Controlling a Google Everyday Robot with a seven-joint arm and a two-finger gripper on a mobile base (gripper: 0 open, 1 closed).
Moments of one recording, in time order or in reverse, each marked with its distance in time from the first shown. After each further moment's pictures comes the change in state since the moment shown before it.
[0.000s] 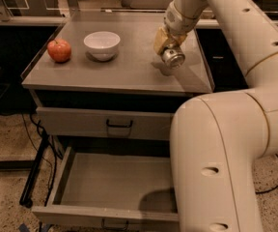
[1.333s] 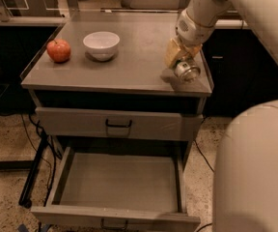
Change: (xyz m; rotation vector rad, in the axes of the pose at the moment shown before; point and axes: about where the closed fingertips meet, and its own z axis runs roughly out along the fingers) arm 0.072 0.022 -0.031 0.016 0.087 0.022
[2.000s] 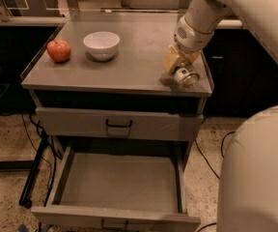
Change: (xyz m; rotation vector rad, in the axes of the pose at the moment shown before) arm 0.016 0.012 0.010 -0.015 0.031 -0.021
